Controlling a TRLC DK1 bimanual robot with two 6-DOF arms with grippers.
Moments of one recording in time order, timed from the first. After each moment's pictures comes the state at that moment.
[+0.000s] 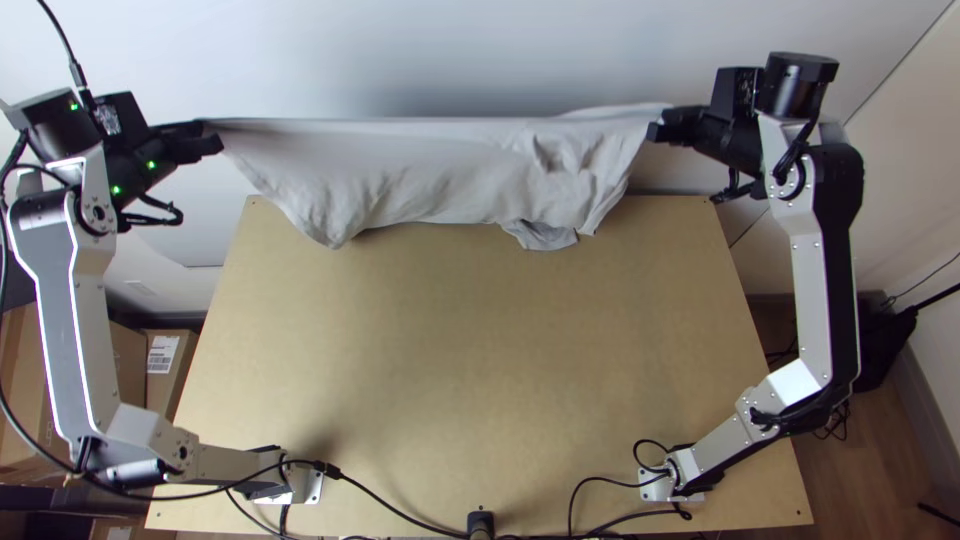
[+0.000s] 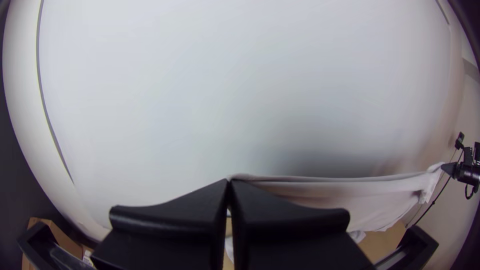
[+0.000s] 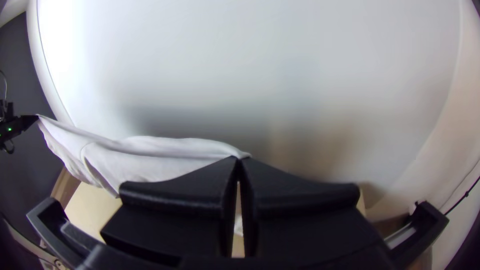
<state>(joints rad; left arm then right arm) 0.25 1.50 2.06 -0.79 0.19 -0.02 0.14 1.71 2.28 -0.91 -0.12 0.05</state>
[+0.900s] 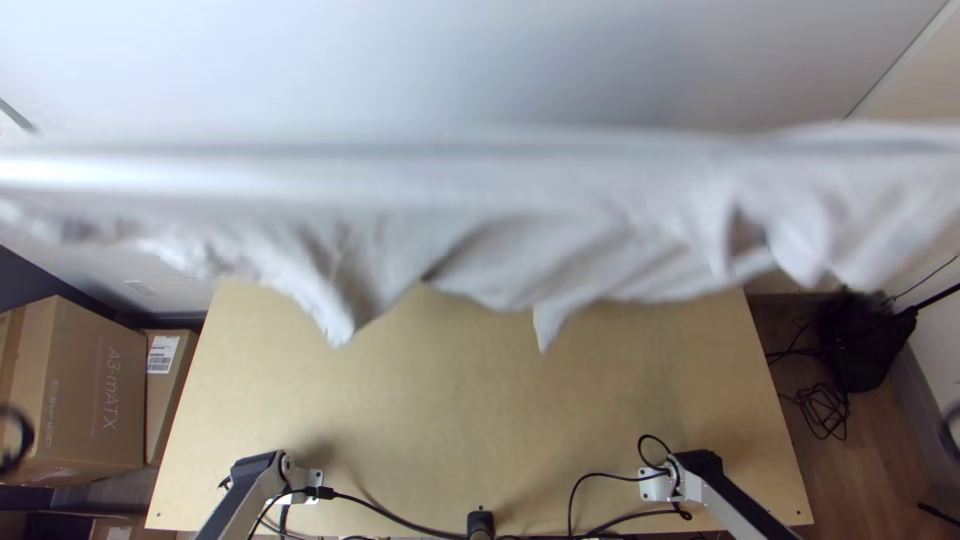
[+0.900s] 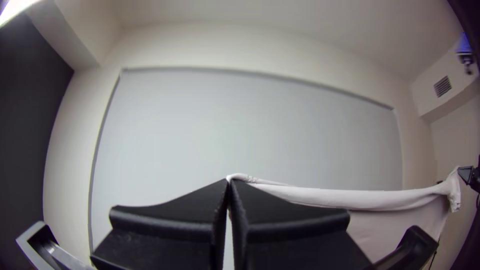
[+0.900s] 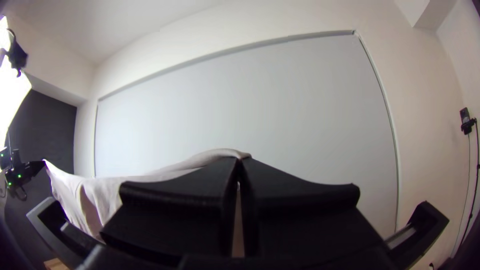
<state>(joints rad) 0.28 0.89 2.15 -0.70 0.12 -0.18 0.14 0.95 2.14 -0.67 -0.08 0.20</state>
